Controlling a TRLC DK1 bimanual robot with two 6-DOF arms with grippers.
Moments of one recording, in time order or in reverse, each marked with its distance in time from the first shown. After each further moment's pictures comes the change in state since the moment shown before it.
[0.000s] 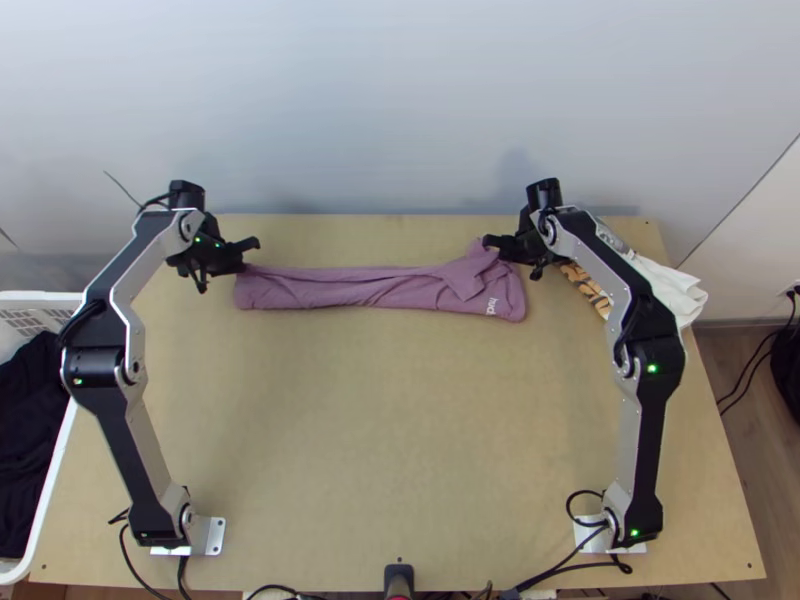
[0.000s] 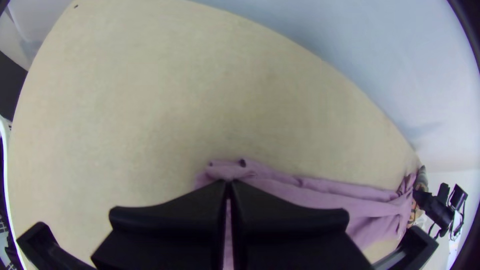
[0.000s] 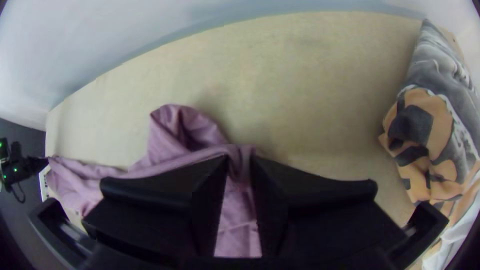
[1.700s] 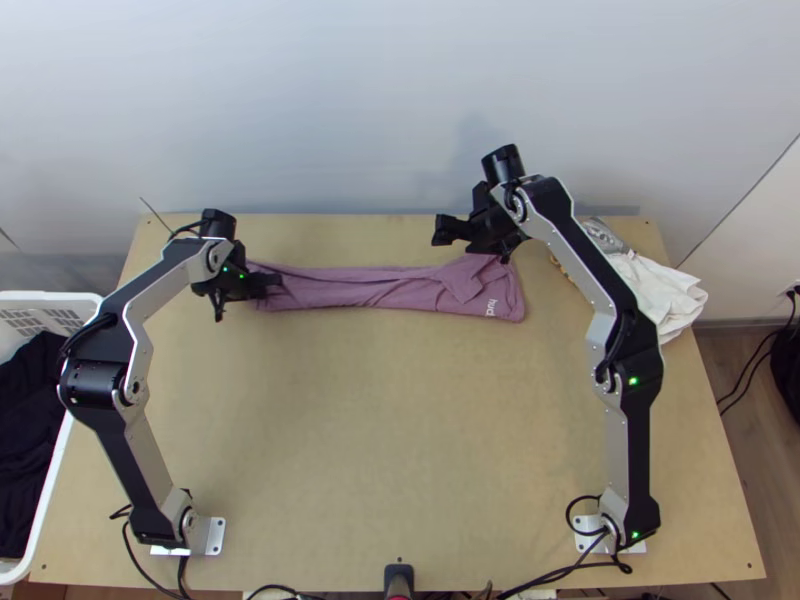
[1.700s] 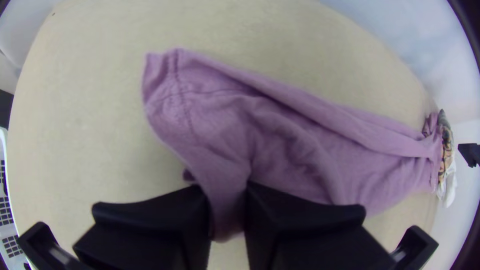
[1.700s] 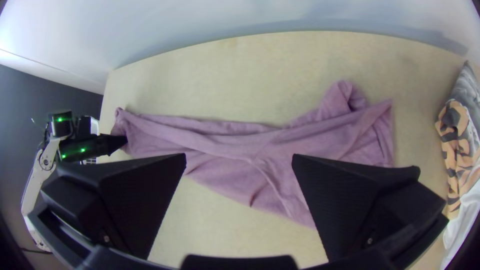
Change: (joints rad) left arm -0.108 -0.099 -0.282 0.117 -0.090 0.107; right arm 0.196 -0.031 0.320 -0.331 -0.183 0.072
